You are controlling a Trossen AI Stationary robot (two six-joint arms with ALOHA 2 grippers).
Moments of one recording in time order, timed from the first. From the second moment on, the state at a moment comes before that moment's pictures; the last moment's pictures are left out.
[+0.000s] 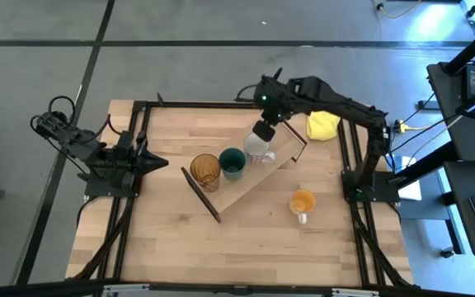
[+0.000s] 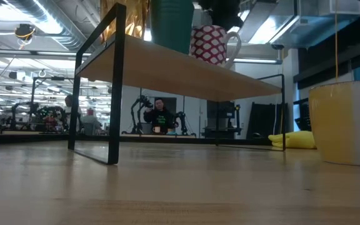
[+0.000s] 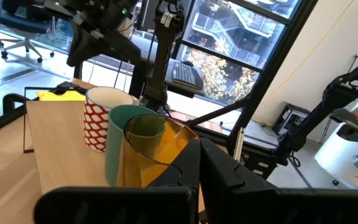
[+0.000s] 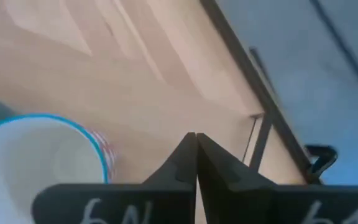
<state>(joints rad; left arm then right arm) -0.56 0.53 0.83 -0.38 -0.58 -0.41 -0.26 1.84 2.10 -1.36 0.22 0.19</state>
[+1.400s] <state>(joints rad) -0.56 0.53 0.83 -0.38 -0.59 -0.41 -0.23 1.87 2.10 -1.52 -0.01 0.23</state>
